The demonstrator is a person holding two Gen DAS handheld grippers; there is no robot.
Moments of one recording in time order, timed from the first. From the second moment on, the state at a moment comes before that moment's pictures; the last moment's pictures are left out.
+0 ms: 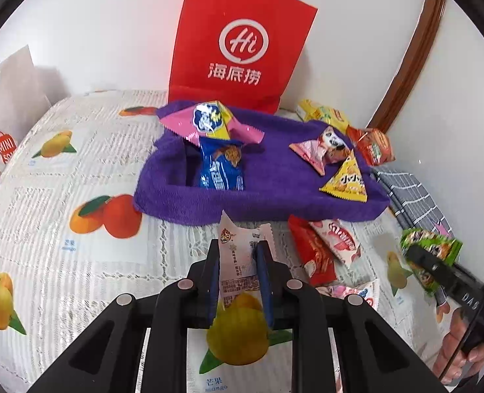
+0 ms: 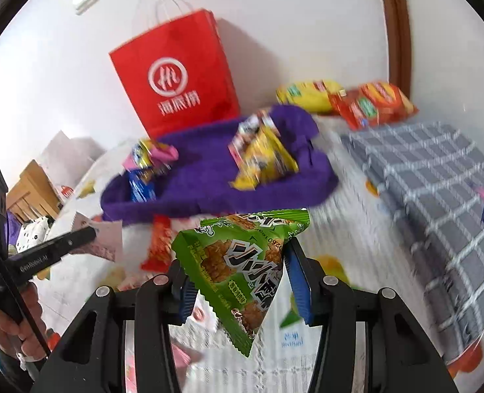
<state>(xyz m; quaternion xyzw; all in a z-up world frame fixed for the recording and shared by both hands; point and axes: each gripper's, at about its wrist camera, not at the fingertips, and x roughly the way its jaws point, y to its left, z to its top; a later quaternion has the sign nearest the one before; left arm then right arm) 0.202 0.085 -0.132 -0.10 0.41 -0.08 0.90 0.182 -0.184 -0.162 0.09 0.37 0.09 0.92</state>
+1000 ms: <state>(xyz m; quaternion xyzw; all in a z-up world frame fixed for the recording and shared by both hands) 0.301 0.076 -0.117 -0.14 0.38 -0.06 0.91 0.329 -0.143 -0.161 0.11 0.36 0.14 0.91</state>
